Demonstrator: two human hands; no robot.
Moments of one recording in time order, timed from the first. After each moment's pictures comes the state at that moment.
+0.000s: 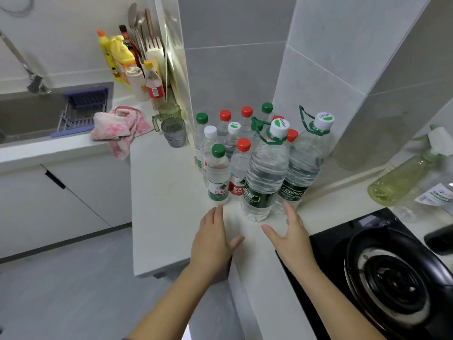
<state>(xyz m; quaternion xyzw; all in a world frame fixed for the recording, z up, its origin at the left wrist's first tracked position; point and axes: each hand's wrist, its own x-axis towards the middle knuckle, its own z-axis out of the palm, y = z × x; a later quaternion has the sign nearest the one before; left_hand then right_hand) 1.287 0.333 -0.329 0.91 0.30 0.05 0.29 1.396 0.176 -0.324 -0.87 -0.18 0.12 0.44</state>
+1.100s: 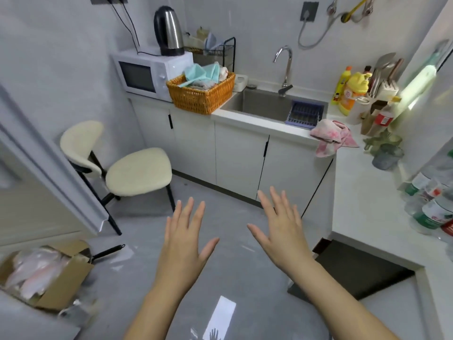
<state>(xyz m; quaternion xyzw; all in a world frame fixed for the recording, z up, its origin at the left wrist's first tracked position) 0.711 0.335 -0.248 0.77 0.57 0.27 0.10 0.936 0.333 -0.244 -0.69 -0.70 0.07 0.17</state>
